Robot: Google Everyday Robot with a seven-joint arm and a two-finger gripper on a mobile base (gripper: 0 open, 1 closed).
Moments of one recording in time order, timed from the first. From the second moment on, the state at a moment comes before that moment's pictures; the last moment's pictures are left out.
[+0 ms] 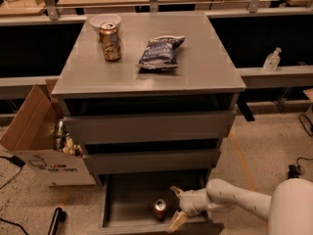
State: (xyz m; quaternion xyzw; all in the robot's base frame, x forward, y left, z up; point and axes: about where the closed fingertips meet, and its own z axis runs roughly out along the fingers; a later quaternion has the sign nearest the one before) arm 0.498 -0.061 0.262 -0.57 0.70 0.30 0.30
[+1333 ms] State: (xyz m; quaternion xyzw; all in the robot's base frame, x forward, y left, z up) arm 0.537 -0.025 0.253 -0.55 0.71 0.28 0.34
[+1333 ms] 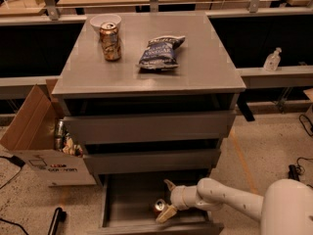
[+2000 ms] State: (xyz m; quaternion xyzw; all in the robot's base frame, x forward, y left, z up) arm 0.540 -0.018 0.232 -0.56 0.70 0.27 0.34
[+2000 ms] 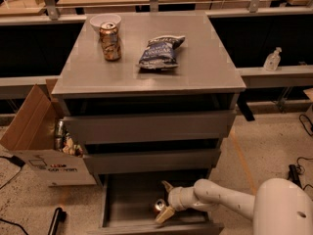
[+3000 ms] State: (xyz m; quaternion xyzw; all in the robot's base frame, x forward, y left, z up) arm 0.538 -0.030 0.212 -0.56 0.70 0.28 0.35
